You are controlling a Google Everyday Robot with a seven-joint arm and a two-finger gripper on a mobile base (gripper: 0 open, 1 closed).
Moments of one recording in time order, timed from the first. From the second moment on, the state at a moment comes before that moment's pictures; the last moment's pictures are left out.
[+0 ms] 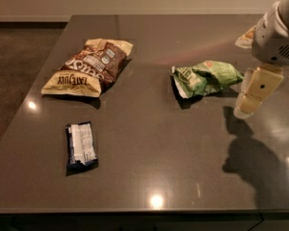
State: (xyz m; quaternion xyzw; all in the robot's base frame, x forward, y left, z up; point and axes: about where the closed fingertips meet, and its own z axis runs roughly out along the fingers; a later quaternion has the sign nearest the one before) arm 0.483 -0.205 0.960 -0.61 0.77 -0.03 0.19
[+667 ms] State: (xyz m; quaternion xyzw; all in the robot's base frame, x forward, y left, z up) arm 0.555 -0.194 0.920 -0.62 0.76 0.00 0.22
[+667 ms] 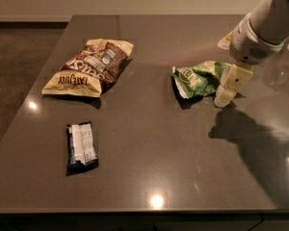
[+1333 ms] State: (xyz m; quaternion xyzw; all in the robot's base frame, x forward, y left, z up) arm 0.600 -0.181 0.890 -0.63 0.74 0.02 0.21
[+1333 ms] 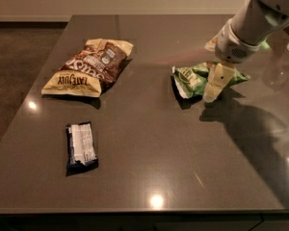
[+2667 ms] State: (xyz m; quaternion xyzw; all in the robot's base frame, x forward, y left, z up) arm 0.612 -0.146 0.903 -0.67 0.70 0.05 0.22
